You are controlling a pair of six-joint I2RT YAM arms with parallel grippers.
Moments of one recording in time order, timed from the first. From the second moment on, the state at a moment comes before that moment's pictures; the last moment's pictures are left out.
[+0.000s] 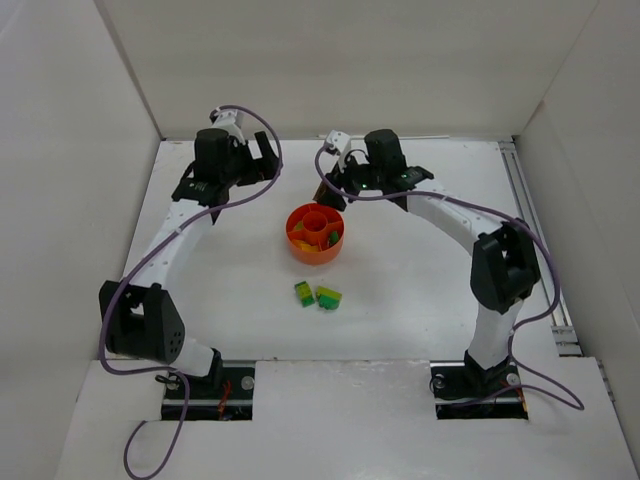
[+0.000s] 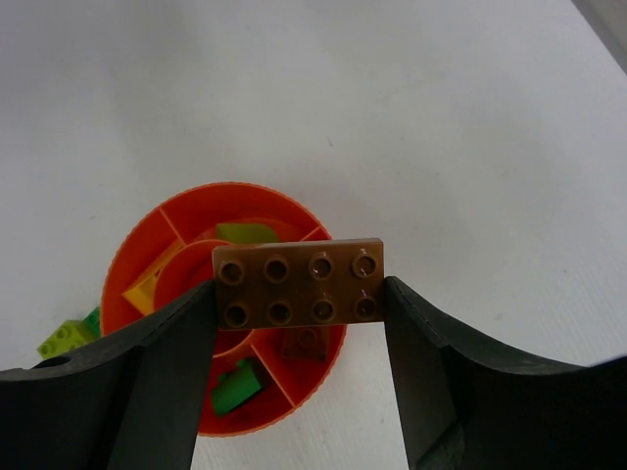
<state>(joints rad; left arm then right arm) -0.20 1.47 1.28 -0.24 0.15 -0.37 0.53 1.87 1.57 -0.20 -0.55 -0.28</state>
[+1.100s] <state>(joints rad) -0.23 1.44 1.25 -0.26 0.13 -0.38 0.45 1.98 1.63 -0.42 -0.56 -0.56</state>
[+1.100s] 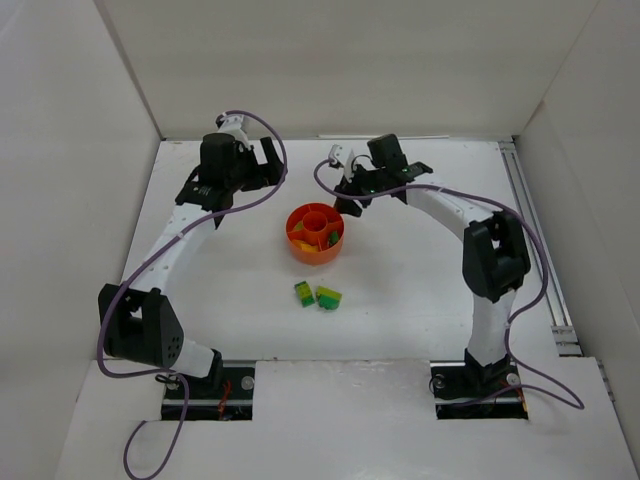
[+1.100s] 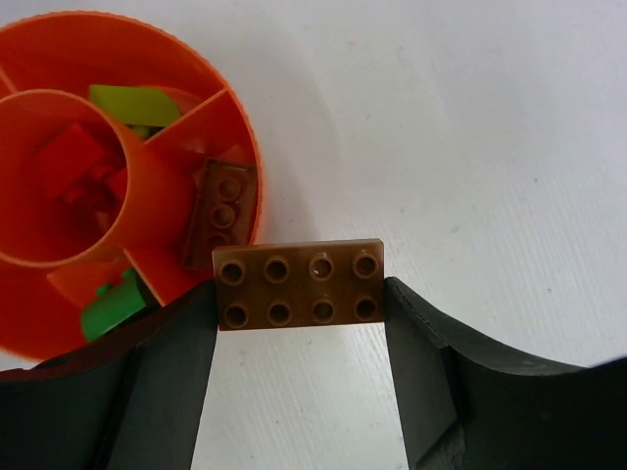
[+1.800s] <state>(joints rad) -0.23 1.44 1.25 -0.26 0.12 -0.38 0.62 1.93 1.56 -0.32 -0.10 -0.52</state>
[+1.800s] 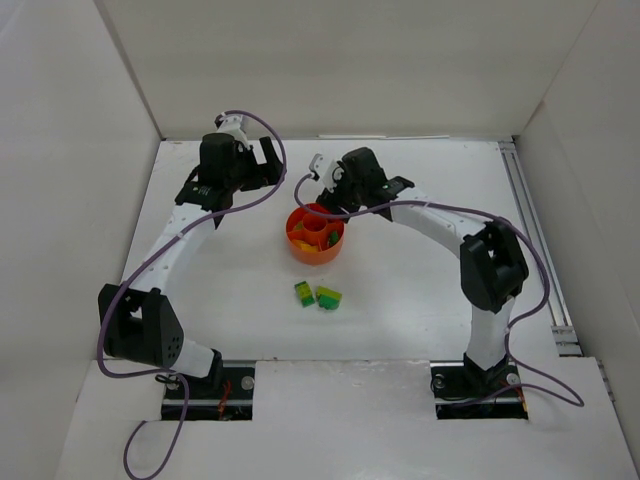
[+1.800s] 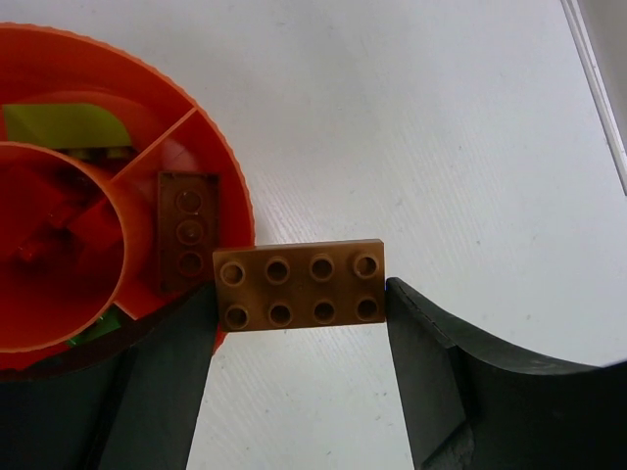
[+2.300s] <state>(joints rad) -0.23 1.44 1.25 -0.25 0.13 -0.38 0.63 1.83 1.46 -0.31 -0.29 -0.79</state>
